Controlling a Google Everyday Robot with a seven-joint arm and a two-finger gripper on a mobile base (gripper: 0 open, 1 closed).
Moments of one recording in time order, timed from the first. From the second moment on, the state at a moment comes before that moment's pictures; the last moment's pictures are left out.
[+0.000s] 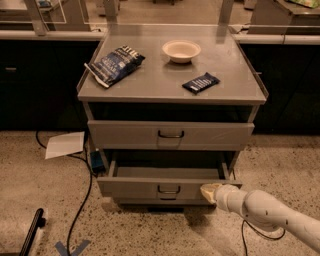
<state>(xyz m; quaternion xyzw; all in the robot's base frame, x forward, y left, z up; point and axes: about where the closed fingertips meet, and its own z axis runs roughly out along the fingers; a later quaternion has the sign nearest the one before) 0.578 -0.201 0.427 -0.27 0.85 0.15 0.42</state>
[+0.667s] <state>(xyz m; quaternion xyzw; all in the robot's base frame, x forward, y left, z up) 0.621 -0.199 0.417 -0.28 0.84 0.17 0.44</state>
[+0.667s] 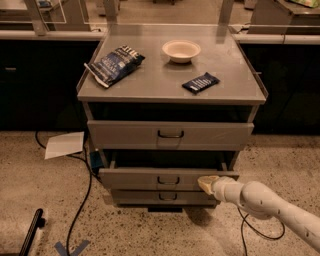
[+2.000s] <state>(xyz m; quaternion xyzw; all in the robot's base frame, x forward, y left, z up) 0.655 -0.204 0.417 -0.28 0.83 0.16 0.45</state>
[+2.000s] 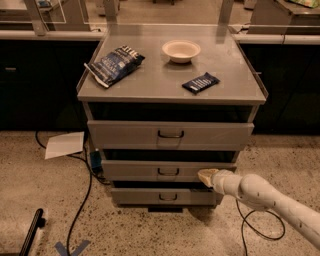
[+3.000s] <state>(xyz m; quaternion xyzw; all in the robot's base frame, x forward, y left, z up) 0.568 -0.227 0.432 -0.23 0.86 0.14 0.43</state>
